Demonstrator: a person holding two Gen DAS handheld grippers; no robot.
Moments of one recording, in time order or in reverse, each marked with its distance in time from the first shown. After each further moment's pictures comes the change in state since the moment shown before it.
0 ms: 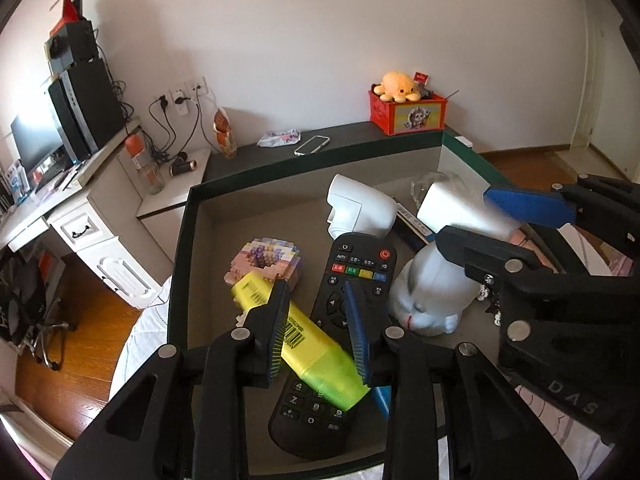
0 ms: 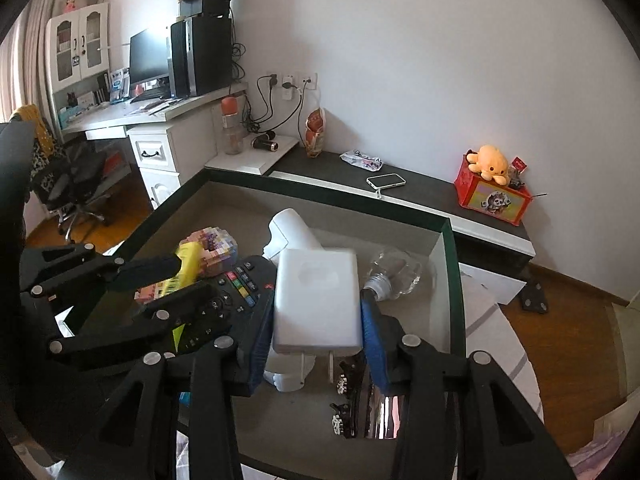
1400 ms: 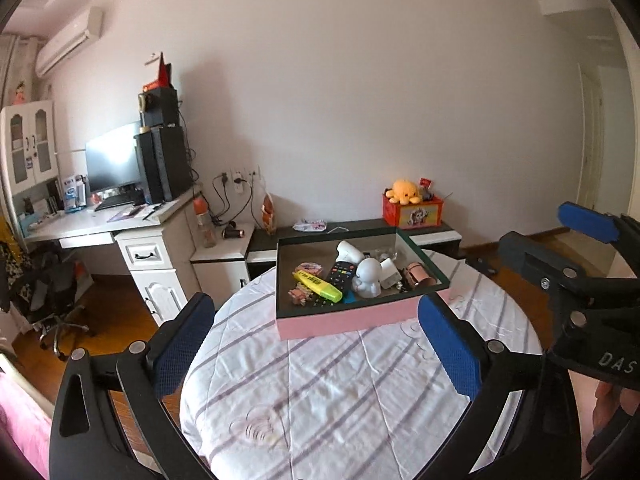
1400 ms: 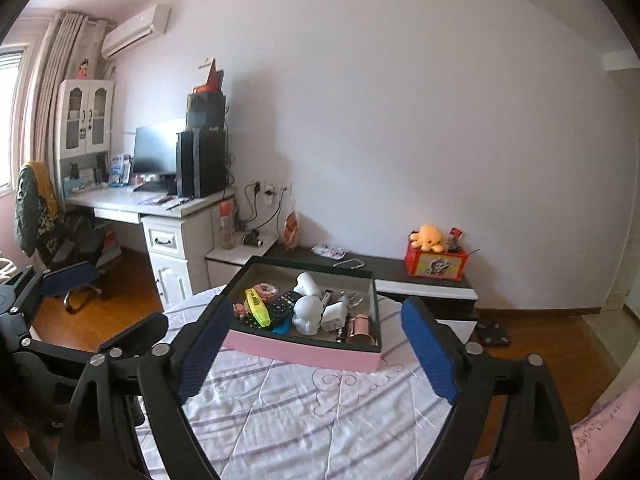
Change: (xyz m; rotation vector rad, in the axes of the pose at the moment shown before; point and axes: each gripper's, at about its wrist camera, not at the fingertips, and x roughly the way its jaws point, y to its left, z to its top) left arm -0.302 -0.008 -0.114 -0.128 -0.371 0.080; right arm -0.279 0.065 -0.086 0.075 -0.394 -0.150
